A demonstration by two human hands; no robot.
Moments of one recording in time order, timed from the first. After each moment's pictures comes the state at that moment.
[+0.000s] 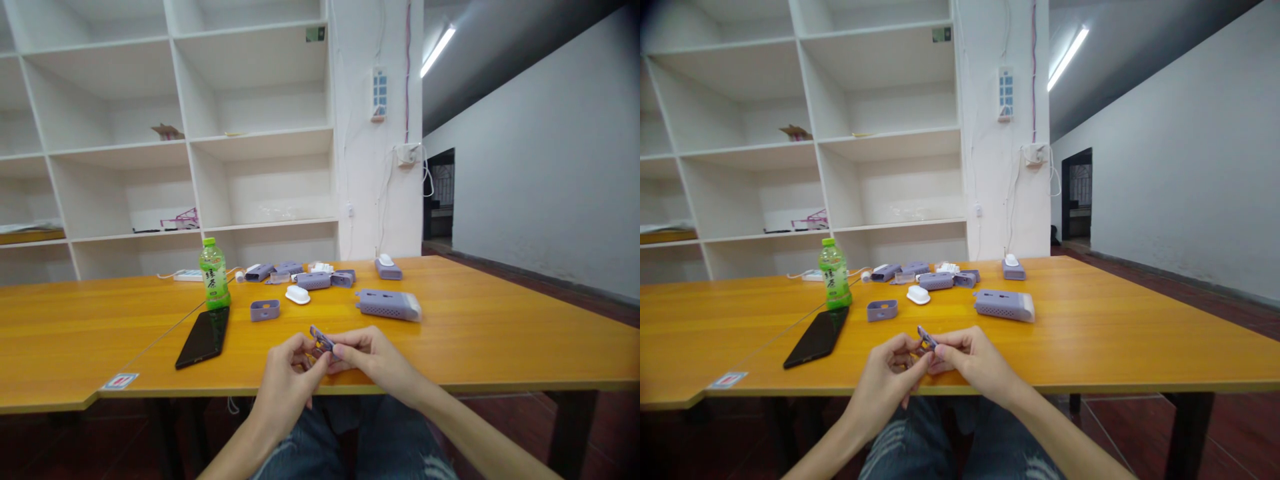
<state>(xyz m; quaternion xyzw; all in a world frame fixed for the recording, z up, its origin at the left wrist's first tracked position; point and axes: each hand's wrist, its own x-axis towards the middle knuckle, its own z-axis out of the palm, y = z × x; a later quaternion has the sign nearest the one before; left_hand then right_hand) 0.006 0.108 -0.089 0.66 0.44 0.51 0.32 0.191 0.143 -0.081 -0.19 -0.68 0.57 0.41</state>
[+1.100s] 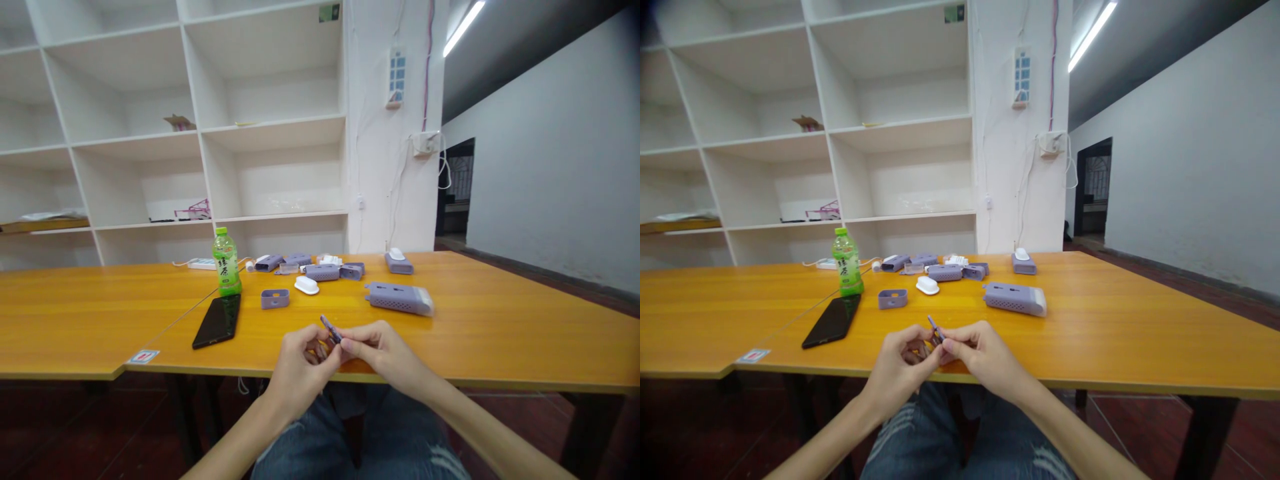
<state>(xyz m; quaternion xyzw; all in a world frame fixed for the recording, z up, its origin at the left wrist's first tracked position) 0.005 0.107 -0.090 0.69 0.44 0.50 0.27 0.190 0.134 -0.071 -0.22 -0.75 0.48 0.40</state>
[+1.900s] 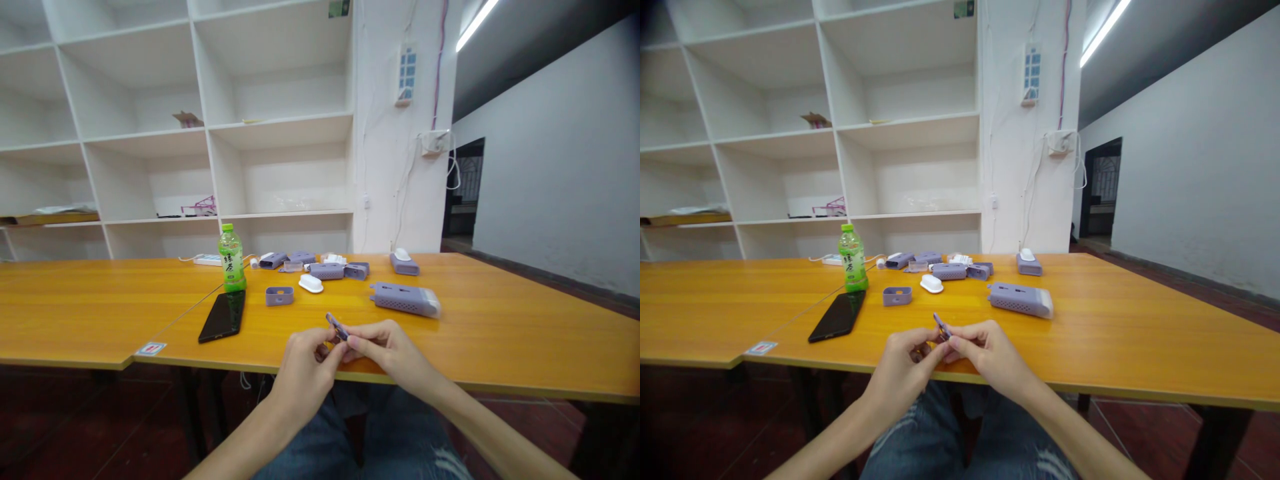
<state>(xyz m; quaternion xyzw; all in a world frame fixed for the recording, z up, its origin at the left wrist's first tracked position) 0.007 0.098 -0.080 0.72 0.46 0.48 0.19 0.189 0.135 -0.072 -0.23 -0.74 0.48 0.40</state>
